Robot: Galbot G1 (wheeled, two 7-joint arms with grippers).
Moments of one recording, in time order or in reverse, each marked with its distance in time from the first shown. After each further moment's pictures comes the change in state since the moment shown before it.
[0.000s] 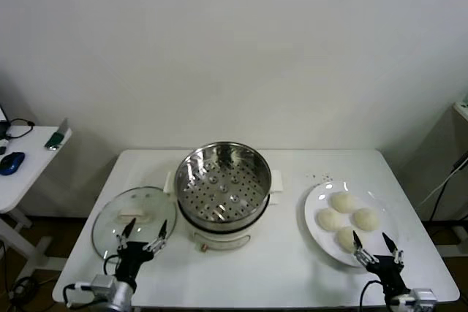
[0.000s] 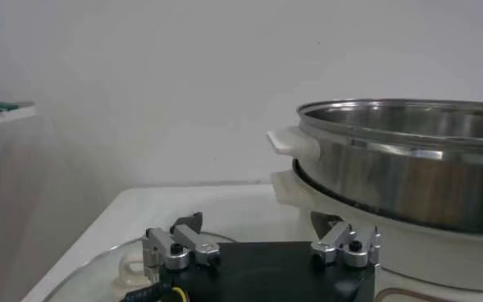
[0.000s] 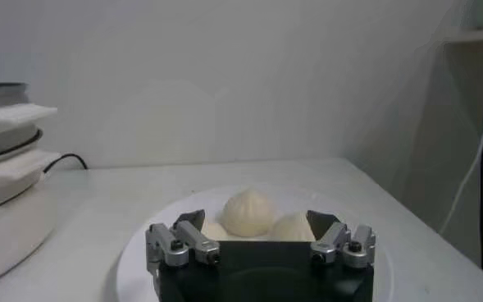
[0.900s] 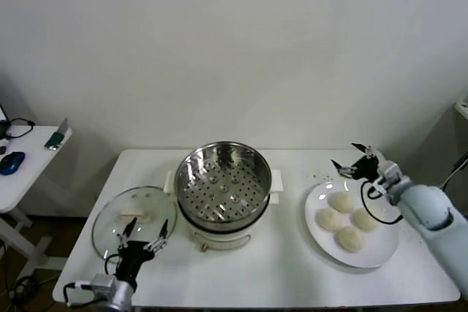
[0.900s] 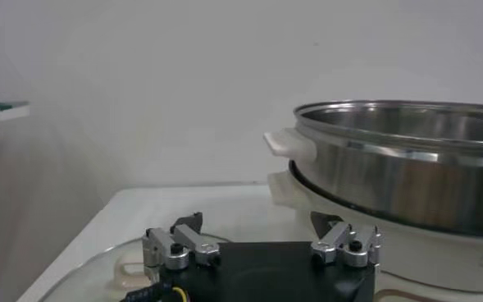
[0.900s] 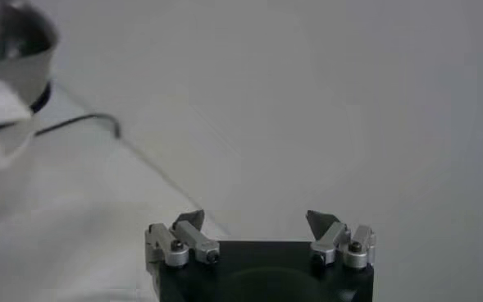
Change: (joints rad) left arm -0.004 0.017 0.007 0.002 -0.011 0.002 0.002; right arm 0.952 -0.552 -0.666 -0.331 -0.232 -0.242 -0.636
